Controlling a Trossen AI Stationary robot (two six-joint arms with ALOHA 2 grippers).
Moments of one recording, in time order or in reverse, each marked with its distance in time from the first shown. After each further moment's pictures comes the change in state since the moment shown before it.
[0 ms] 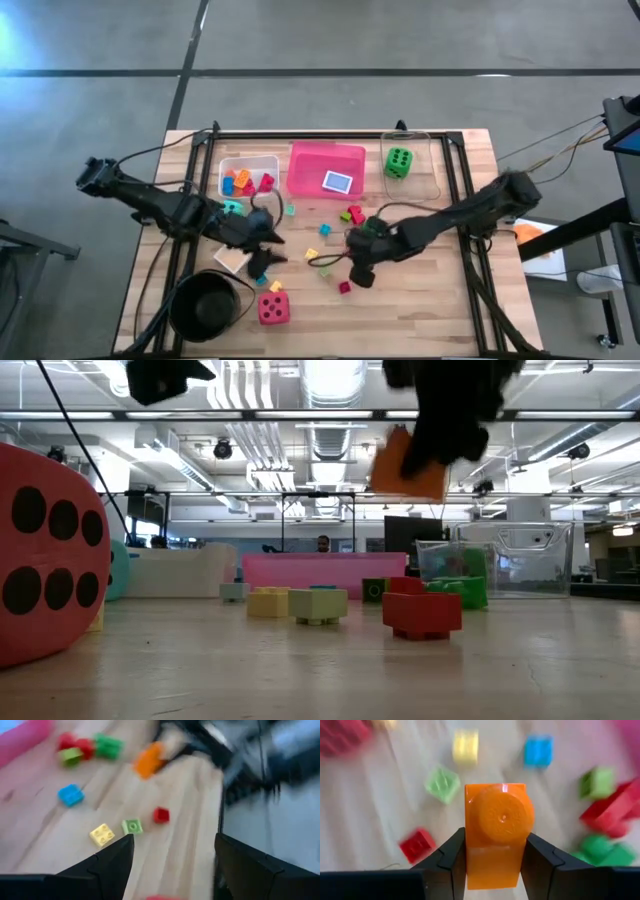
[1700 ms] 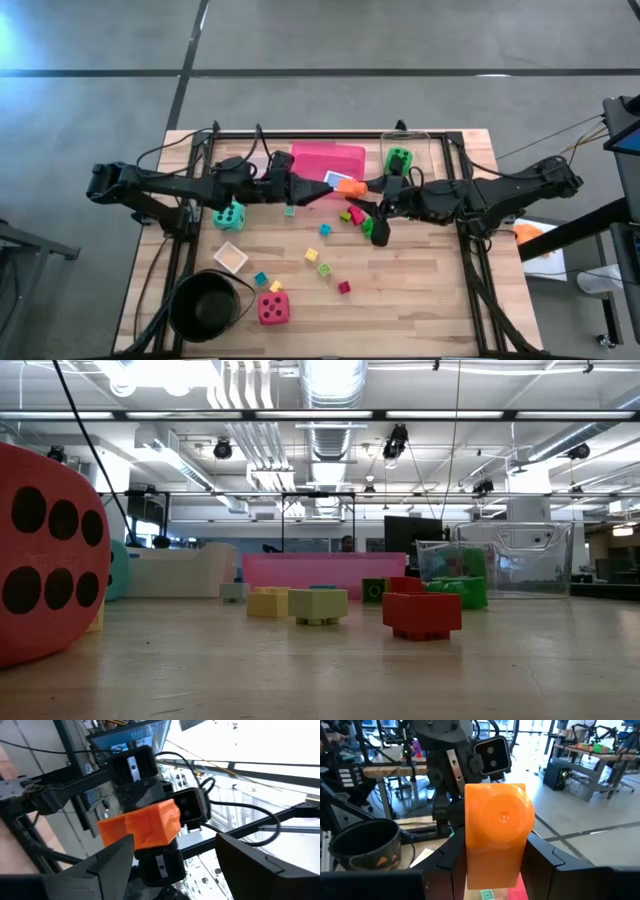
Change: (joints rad) left arm 0.289 0.160 0.001 1.040 0.153 -0.457; right arm -0.050 -0.368 0.058 0.458 0.294 -0.598
